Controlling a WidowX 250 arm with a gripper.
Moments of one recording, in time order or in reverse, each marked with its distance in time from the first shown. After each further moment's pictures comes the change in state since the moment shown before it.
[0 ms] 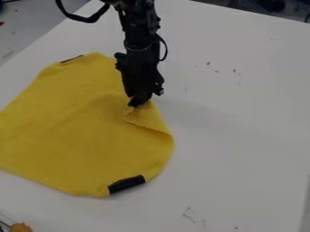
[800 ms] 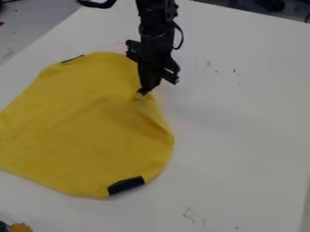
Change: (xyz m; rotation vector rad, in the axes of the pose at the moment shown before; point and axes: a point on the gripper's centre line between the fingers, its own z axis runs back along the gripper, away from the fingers) arm 0.023 -0.019 0.026 0.031 -0.010 0.040
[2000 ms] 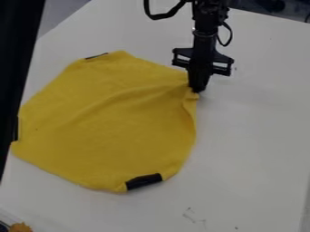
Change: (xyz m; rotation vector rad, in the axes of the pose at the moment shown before) arm 0.074 -0.051 -0.040 -0.112 0.046 0.335
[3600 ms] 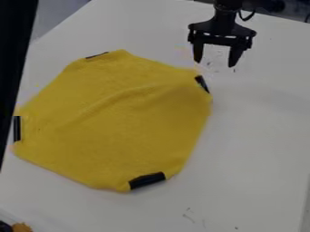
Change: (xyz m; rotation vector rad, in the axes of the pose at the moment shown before) arm 0.024 -0.018 0.058 0.089 -0.170 0.147
